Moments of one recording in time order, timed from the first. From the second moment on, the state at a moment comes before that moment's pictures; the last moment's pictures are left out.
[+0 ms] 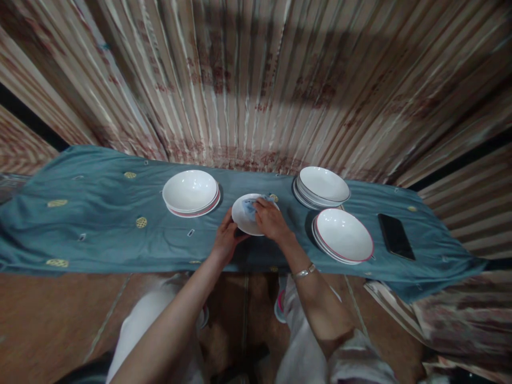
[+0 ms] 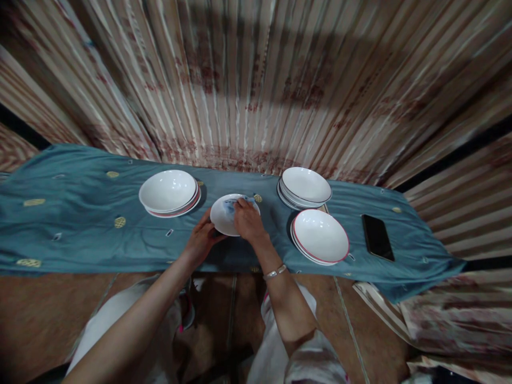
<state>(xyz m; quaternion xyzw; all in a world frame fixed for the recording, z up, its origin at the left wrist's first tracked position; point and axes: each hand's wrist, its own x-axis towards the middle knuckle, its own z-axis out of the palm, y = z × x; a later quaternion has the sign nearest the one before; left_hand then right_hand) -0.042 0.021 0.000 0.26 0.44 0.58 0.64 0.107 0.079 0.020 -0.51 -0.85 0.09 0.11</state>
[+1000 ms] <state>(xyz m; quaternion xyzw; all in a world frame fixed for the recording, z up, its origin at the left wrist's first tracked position) -0.041 0.022 -0.008 0.24 0.44 0.58 0.64 0.102 0.093 0.004 -0.42 -0.87 0.22 0.14</state>
